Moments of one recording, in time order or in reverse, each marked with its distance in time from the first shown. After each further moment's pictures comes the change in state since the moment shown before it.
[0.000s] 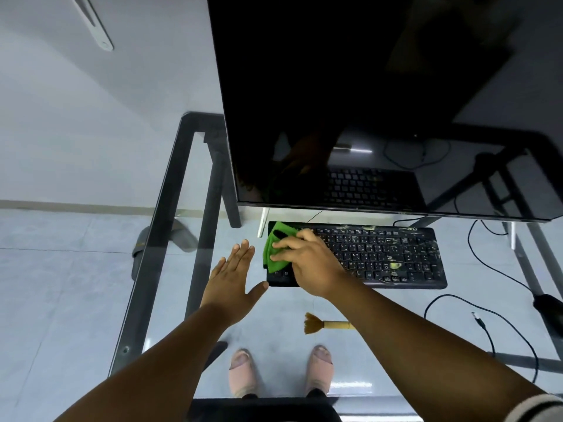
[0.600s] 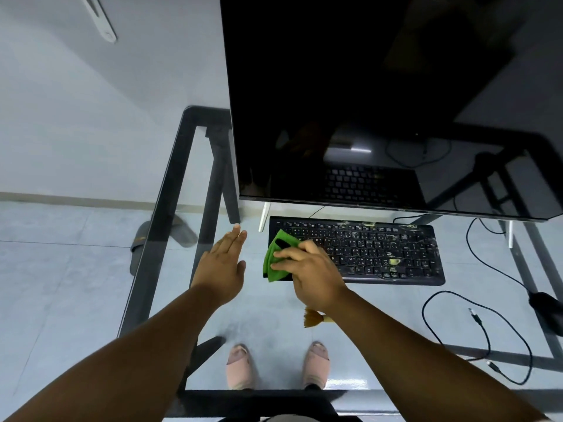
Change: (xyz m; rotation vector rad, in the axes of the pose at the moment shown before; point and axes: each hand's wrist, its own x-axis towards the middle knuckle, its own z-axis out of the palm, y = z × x) left_hand 0.010 -0.012 -0.023 0.020 0.010 -0.049; right_hand -0.028 -0.021 0.008 -0.002 0.027 0.044
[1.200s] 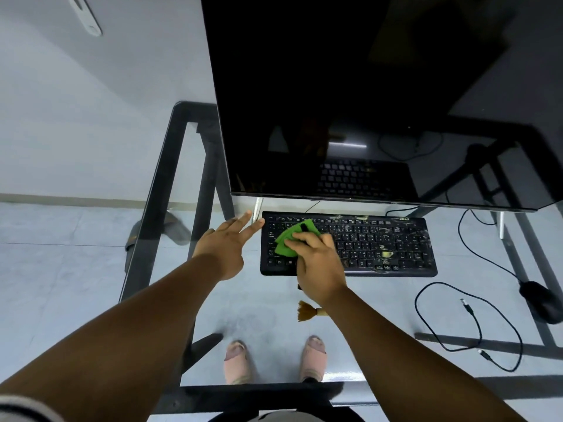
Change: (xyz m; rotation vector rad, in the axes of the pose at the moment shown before) left_hand 0.030 0.024 -0.031 0.245 -0.211 0.079; right_hand -0.010 0.010 0.001 0.029 0.190 0.278
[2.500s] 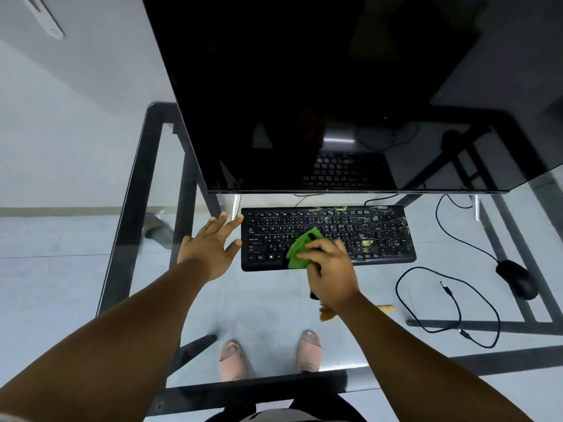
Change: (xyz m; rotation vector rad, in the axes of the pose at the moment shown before) left_hand 0.000 0.013 0.014 -0.147 0.035 -0.131; right_hand -0.039 0.044 -0.018 0.101 0.187 0.037
